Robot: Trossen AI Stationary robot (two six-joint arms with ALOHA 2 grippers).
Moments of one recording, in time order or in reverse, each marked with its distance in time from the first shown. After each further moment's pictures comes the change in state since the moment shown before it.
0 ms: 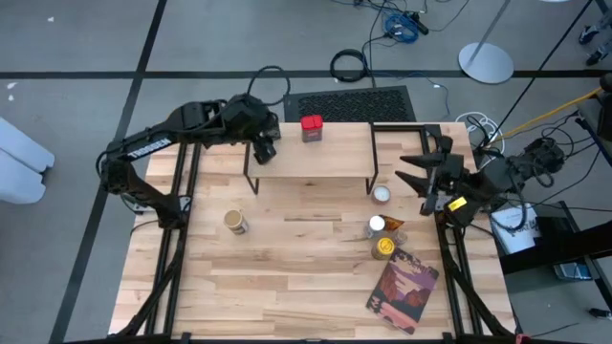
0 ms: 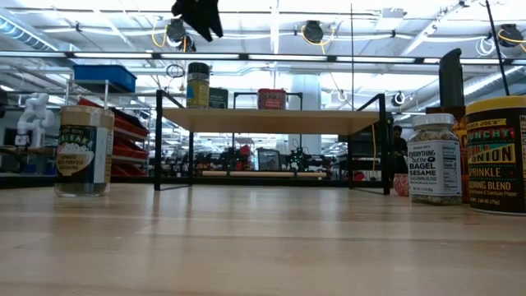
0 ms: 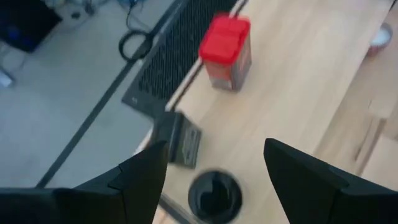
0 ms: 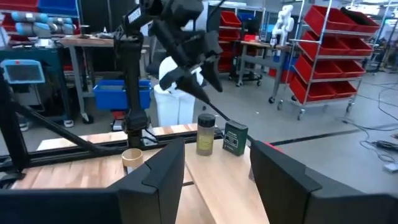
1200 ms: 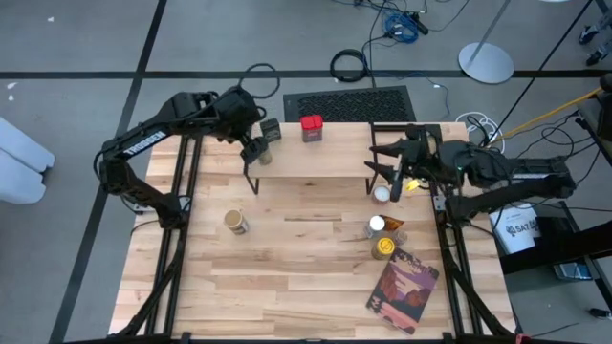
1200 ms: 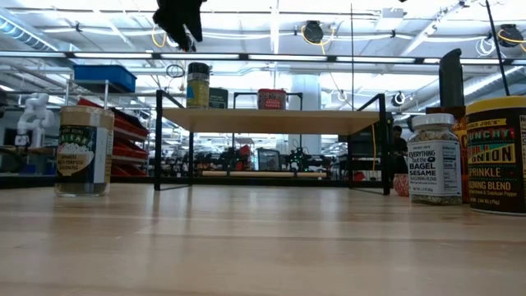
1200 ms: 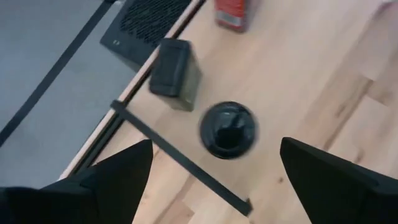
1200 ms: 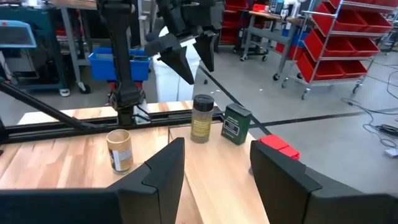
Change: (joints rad) left arm 0.112 -0.010 0.029 -0.201 0.165 -0.074; right arm -0.460 0.209 0.058 0.041 -0.468 -0.018
